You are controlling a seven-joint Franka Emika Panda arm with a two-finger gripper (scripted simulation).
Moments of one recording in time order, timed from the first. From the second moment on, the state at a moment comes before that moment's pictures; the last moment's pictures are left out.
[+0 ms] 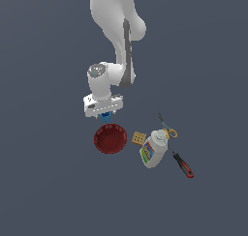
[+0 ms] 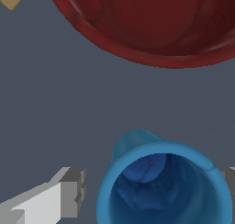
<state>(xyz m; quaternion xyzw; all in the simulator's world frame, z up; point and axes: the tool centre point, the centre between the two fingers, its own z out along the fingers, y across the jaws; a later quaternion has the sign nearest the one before) -0.123 -0.103 0.048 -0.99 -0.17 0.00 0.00</state>
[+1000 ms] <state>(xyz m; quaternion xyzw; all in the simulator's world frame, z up) -0.120 -0.105 0.051 -0.99 -0.17 0.00 0.00</state>
